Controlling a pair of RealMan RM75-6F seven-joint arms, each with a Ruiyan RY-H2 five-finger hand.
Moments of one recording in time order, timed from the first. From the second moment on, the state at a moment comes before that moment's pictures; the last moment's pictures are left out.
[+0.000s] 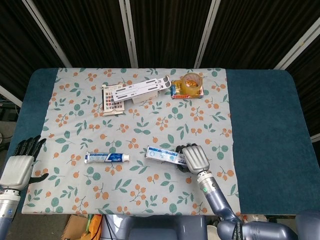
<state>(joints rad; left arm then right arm) -0.17 -1.16 -0.04 -1.67 1.40 1.35 0.20 0.59 -1.67 0.17 -1.65 -1.07 1.11 -0.51</state>
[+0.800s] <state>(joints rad) -0.44 -1.41 -0.15 -1.61 1.18 1.10 0.62 0.51 -1.44 0.18 -1.78 -1.18 1.18 -0.32</state>
